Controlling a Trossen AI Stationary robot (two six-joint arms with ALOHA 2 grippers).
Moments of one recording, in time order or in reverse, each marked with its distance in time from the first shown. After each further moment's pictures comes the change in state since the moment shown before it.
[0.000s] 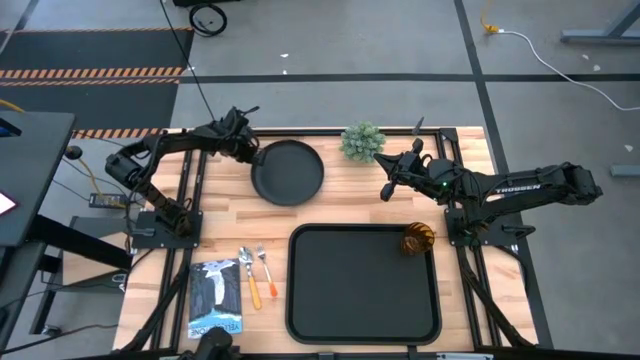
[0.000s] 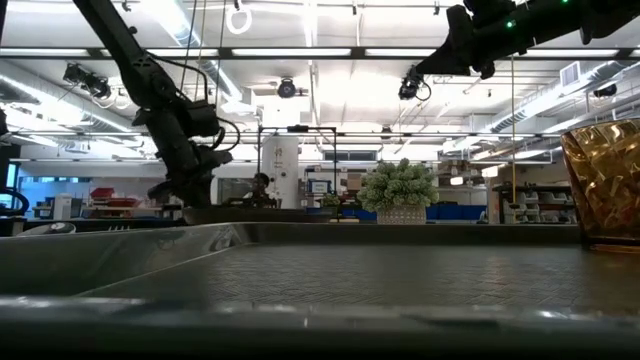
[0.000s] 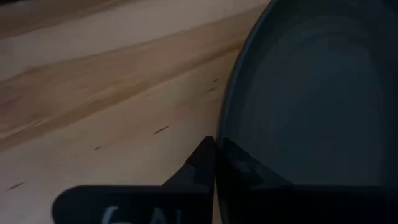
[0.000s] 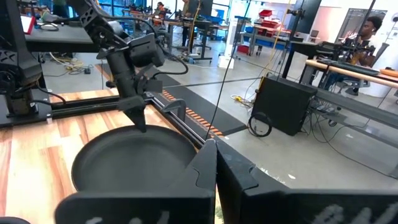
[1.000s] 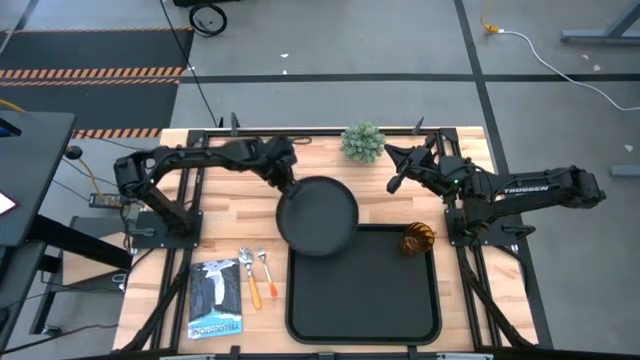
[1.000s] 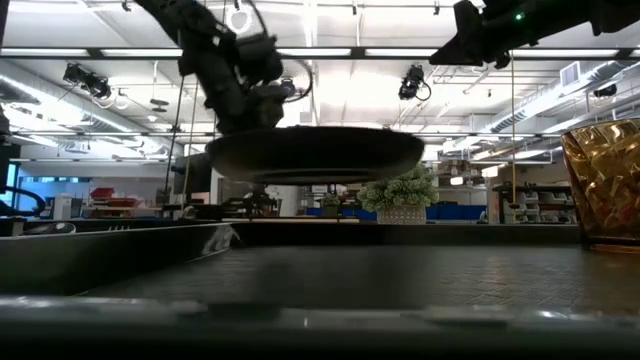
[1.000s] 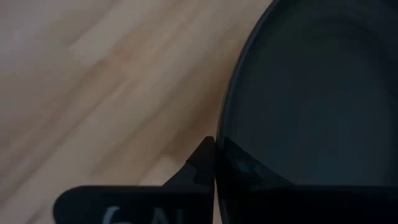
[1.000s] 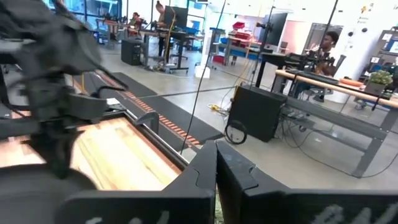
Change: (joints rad) left arm -0.557 0.000 0.264 -0.202 -0.040 -0.138; right arm -0.009 -0.091 0.000 -0.022 0.096 -0.054
